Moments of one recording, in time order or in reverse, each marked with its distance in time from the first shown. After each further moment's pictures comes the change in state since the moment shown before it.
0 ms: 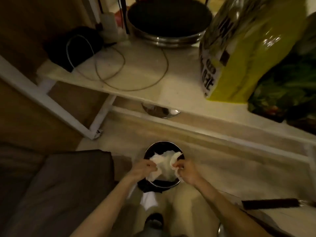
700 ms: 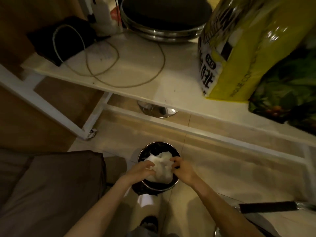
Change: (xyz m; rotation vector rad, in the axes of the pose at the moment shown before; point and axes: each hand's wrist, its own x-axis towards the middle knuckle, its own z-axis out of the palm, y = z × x) left_hand 0.024 -0.004 0.012 0.122 -0.116 0.015; right_hand 0.036 0.021 0.007 -0.073 0.000 -0.040
